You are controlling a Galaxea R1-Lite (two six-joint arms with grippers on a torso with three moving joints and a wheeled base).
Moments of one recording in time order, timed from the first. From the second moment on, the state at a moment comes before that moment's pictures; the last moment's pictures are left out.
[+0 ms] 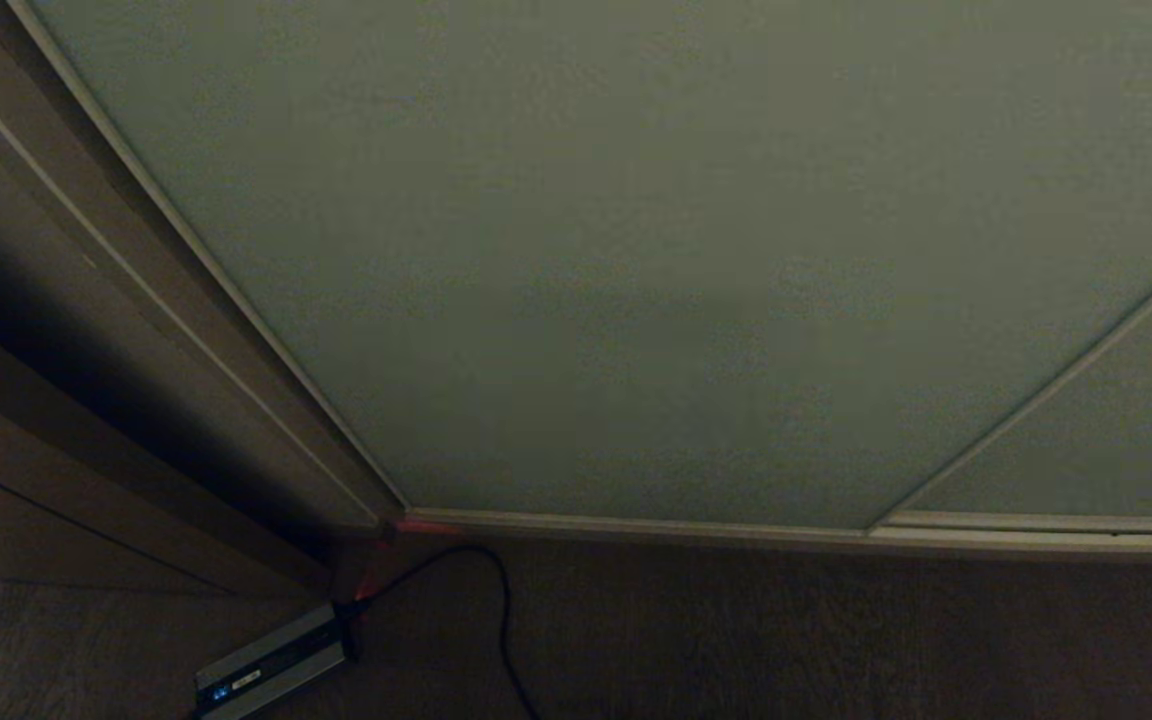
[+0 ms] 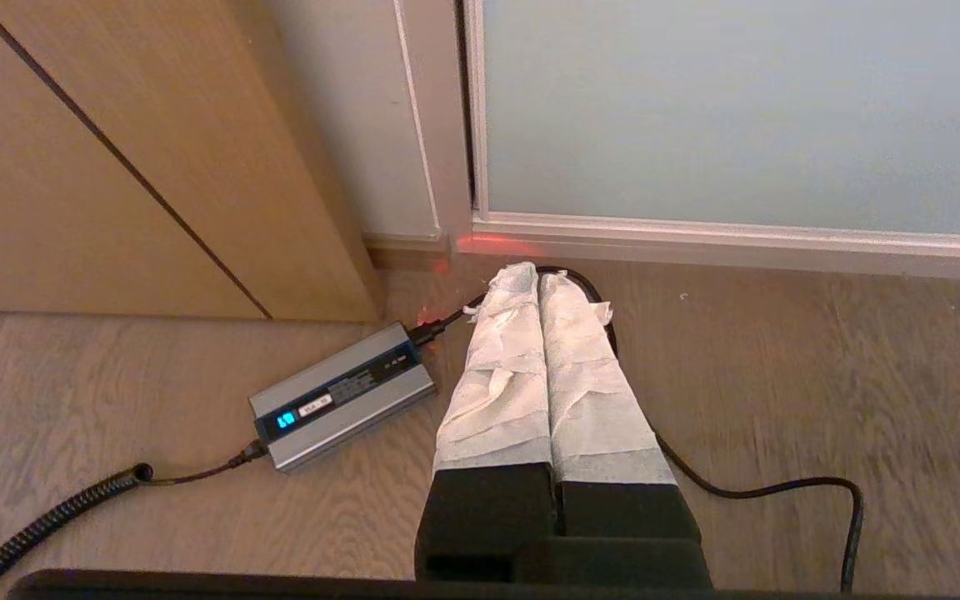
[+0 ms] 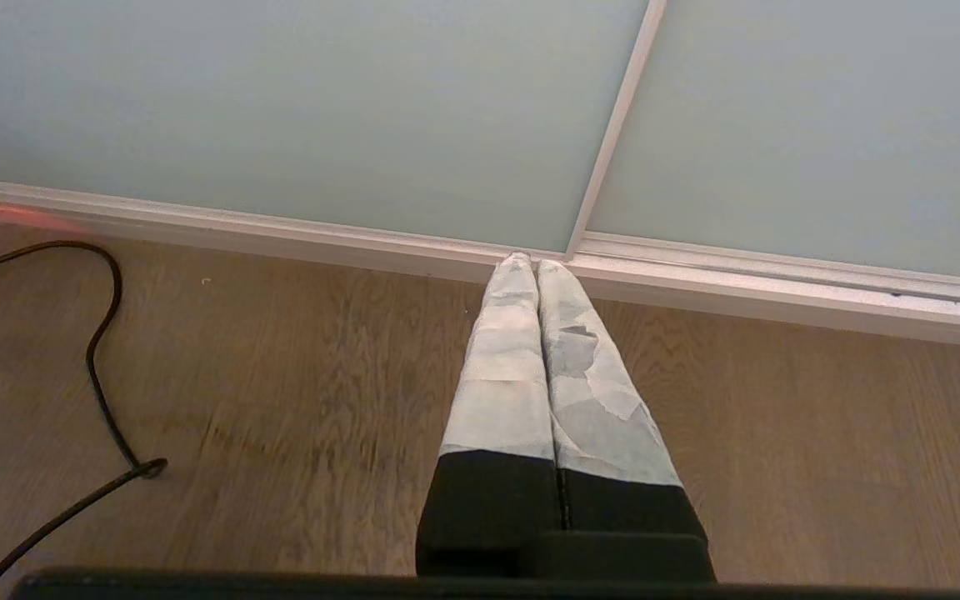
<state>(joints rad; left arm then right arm) -0.01 0.00 0.00 0.00 -0.01 0.02 0.00 0.00 0.00 0.00 0.01 -0.01</state>
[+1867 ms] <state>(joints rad) -0.01 0.73 -0.73 -0.62 0.21 0.04 0.00 0.00 0.00 0.00 0.01 -0.02</state>
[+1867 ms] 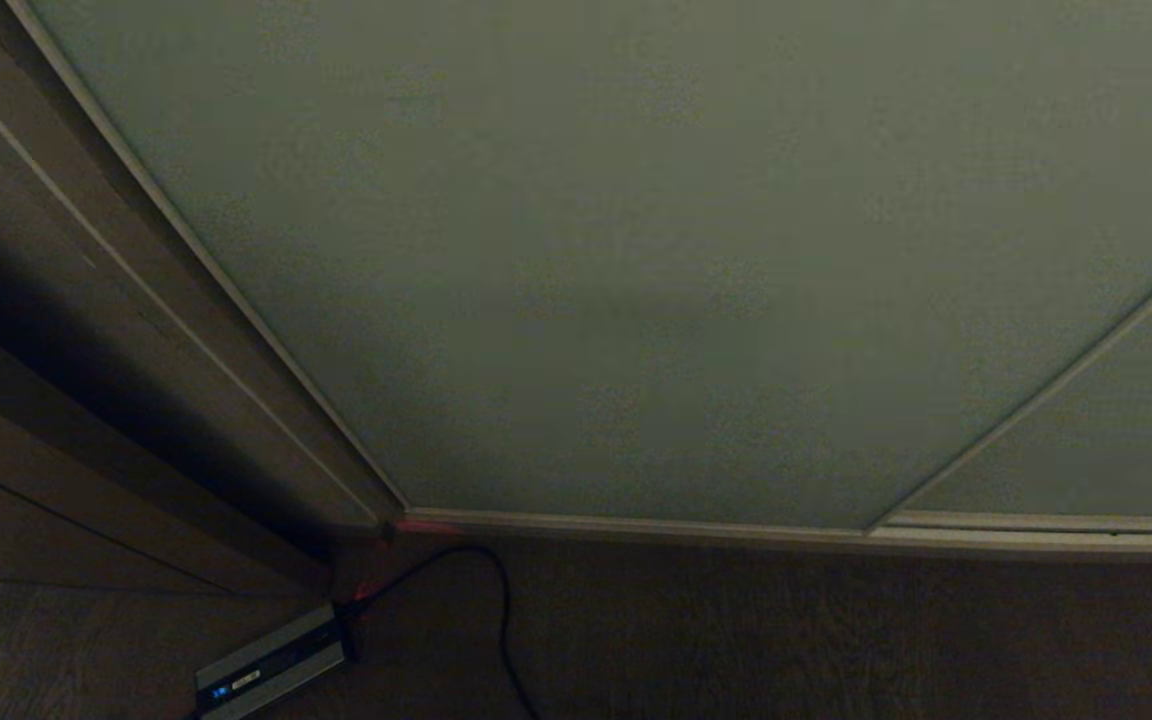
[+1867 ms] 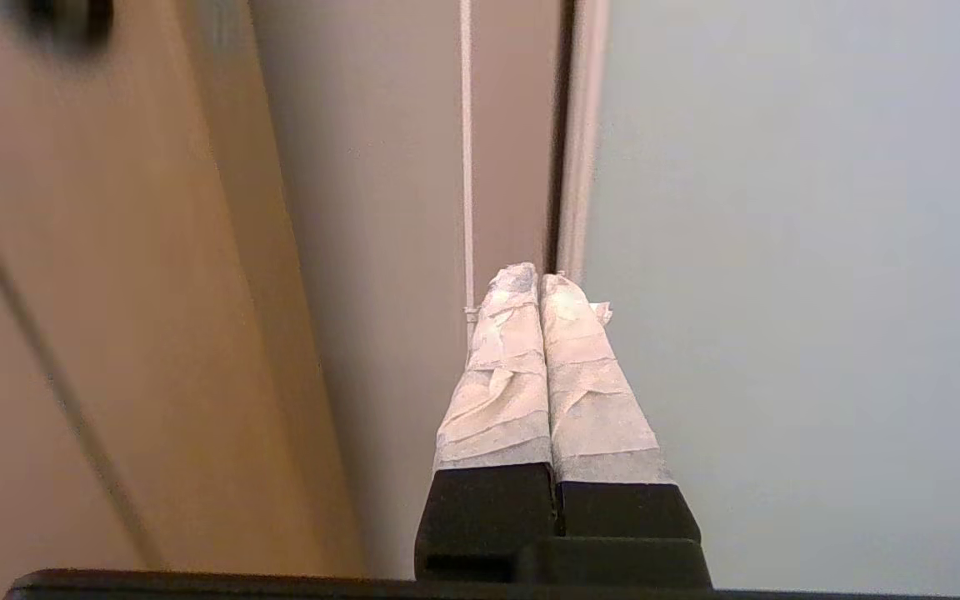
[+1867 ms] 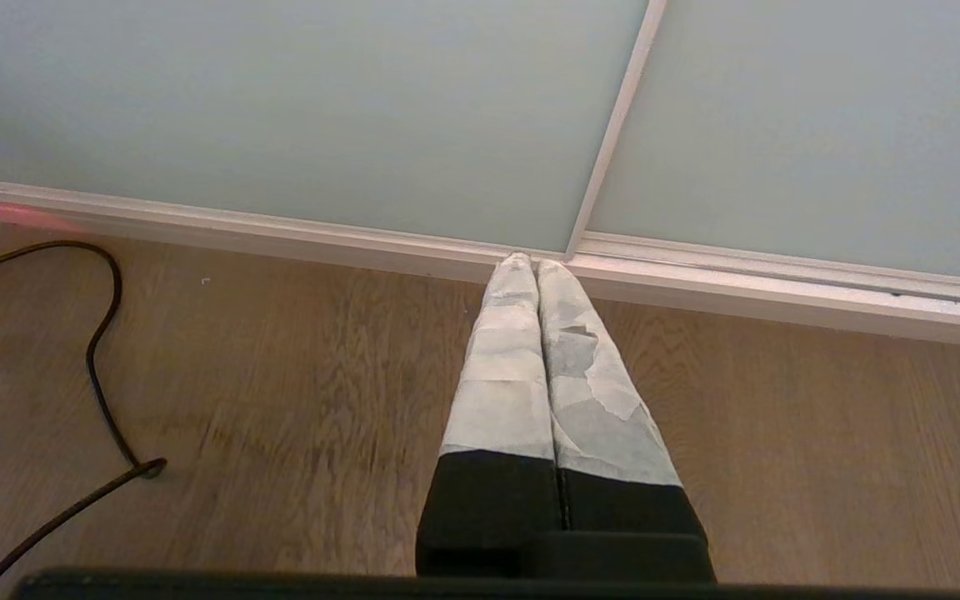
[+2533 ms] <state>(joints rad) 0.00 1.10 -0.92 -0.96 0.25 0.08 0.00 0.00 0.00 0.00 0.01 -0.01</state>
